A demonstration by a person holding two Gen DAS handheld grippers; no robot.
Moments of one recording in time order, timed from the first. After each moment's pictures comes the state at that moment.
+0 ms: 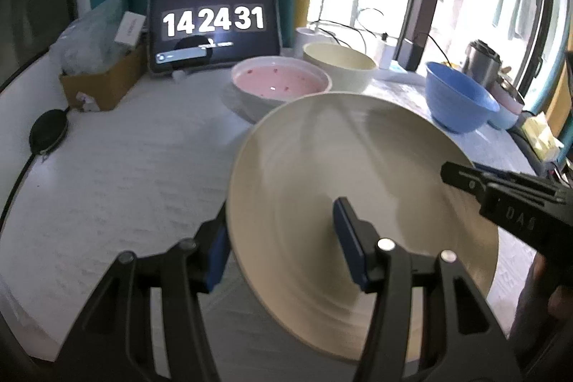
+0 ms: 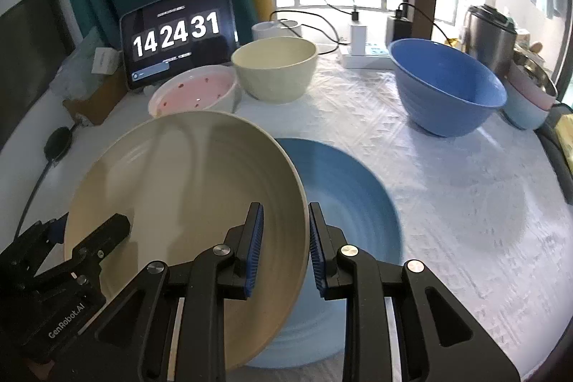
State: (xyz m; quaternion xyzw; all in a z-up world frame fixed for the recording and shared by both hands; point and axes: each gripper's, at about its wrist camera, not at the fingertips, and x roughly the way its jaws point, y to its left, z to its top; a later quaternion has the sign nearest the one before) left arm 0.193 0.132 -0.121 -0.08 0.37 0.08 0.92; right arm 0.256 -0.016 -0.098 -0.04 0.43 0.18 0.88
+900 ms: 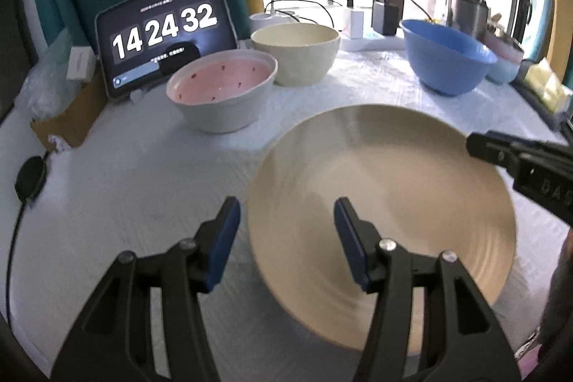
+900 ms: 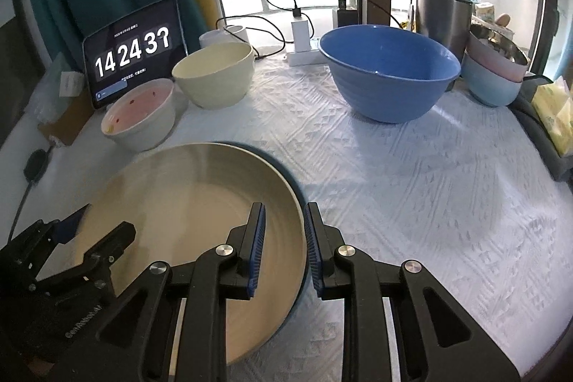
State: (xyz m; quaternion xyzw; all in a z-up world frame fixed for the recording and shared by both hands) left arm 0.239 0.084 -0.139 0.01 0.40 0.07 0.91; right arm 0.274 -0.068 -0.108 -0.02 0.43 0.14 0.89
